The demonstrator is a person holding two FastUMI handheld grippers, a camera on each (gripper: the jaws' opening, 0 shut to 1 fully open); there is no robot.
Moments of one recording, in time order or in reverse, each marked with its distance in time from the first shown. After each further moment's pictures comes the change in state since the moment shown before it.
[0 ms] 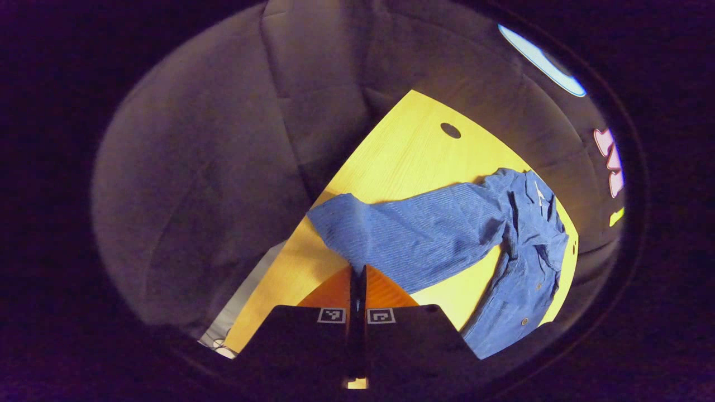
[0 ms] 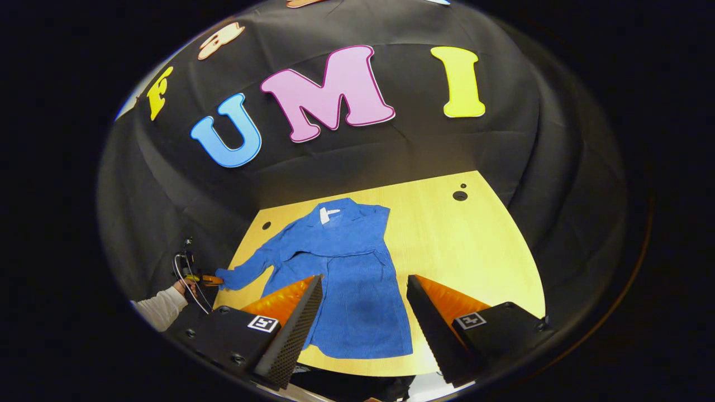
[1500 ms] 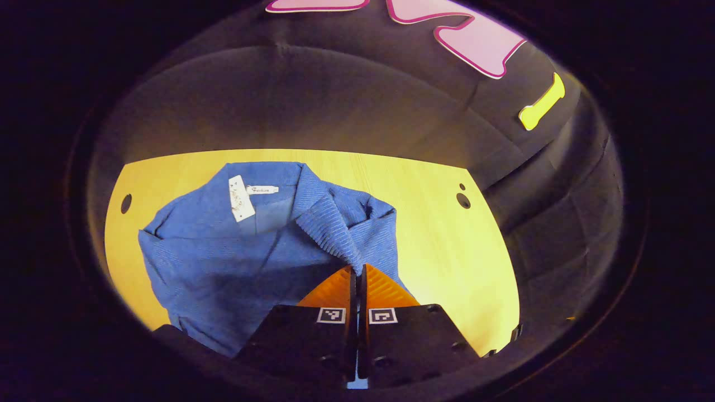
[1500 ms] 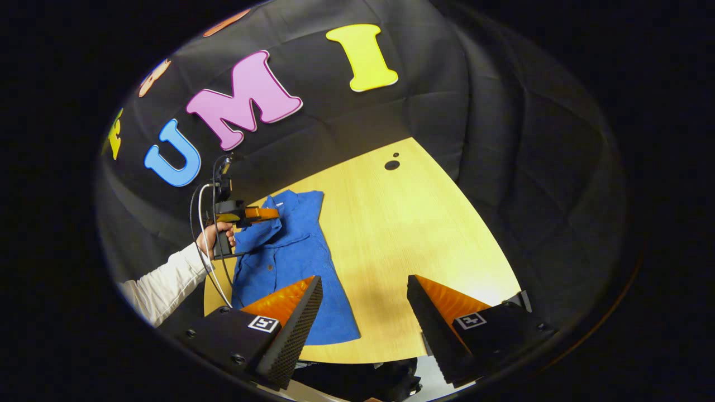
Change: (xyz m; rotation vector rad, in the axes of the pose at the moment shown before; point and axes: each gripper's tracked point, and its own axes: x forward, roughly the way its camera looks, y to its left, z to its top) left arm 0.052 -0.592 -0.026 0.517 0.021 -0.452; right arm -0.014 -0.162 -0.051 0.190 0.101 -0.148
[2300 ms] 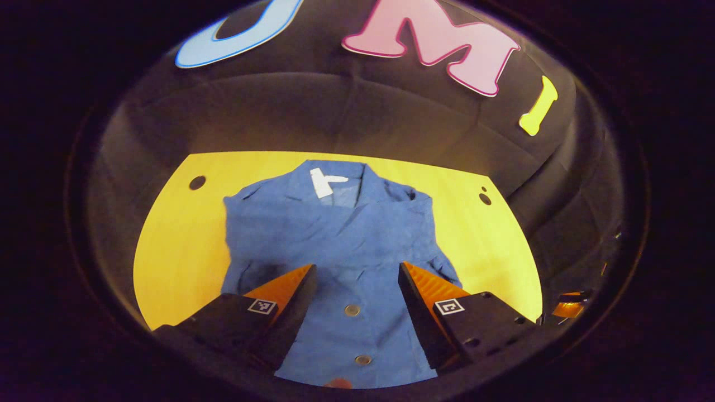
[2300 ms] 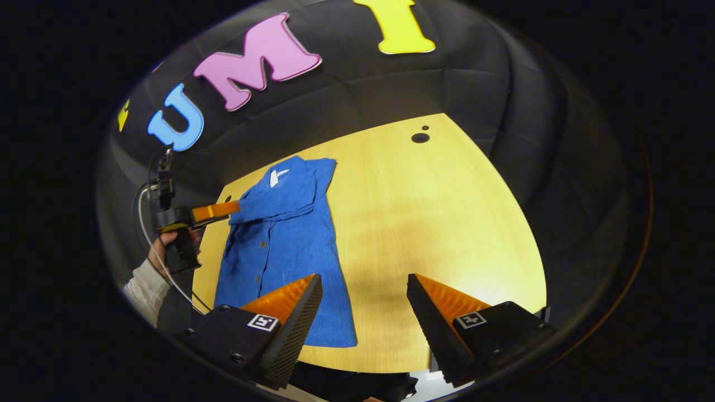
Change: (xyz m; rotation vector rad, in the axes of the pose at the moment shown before) left arm -0.137 0.088 -0.128 -0.045 -0.108 0.267; right arm 0.086 0.035 -0.053 -0.161 0.124 0.074
